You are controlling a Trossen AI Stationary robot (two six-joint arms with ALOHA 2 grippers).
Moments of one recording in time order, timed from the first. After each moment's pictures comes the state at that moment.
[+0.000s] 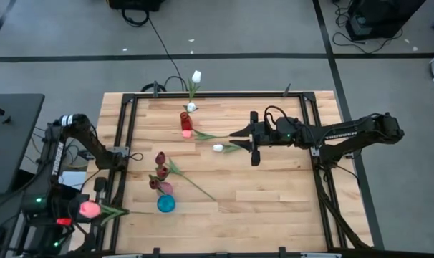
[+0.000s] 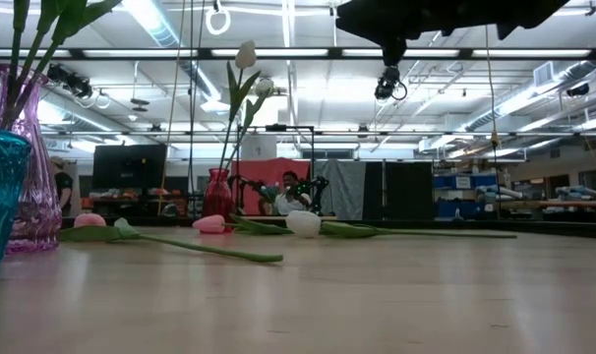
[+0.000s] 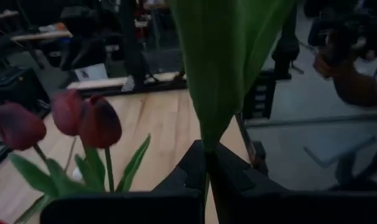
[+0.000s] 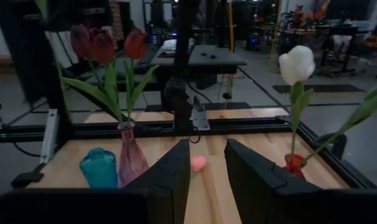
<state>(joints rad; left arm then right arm) -1.51 1.40 1.40 -1.32 -1.32 -1.26 -0.04 1.23 0.72 0.43 0.00 0.03</state>
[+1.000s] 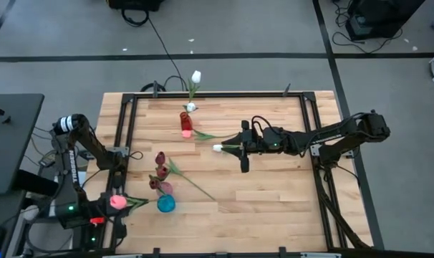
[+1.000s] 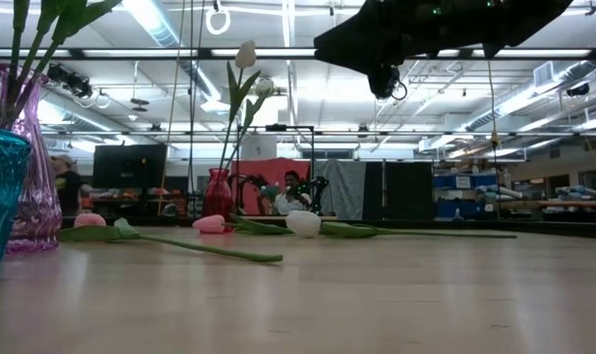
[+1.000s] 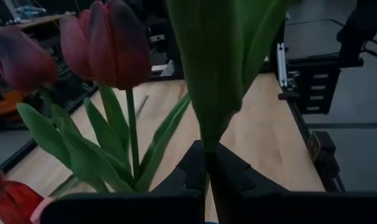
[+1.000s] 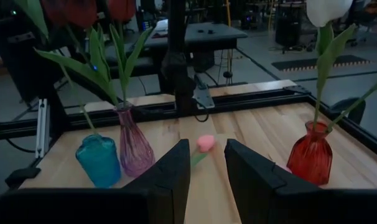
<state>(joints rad) -1.35 1.37 1.12 -1.19 -1.34 -1.36 0.02 1.41 0.72 0.55 0.08 0.12</state>
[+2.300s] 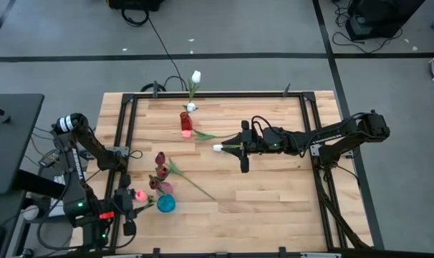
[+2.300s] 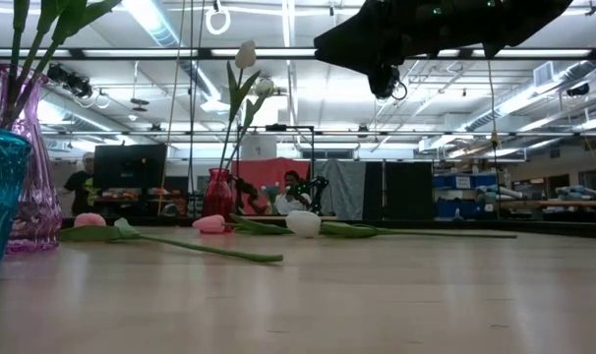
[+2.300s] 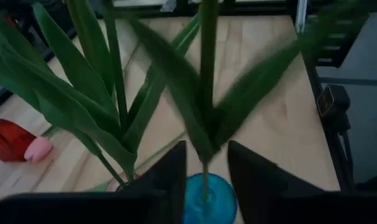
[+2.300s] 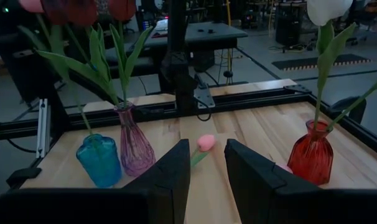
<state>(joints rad) -1.25 1.37 1.12 -1.14 -1.07 -1.33 0.02 1.41 0.72 0.54 0.08 0.13</state>
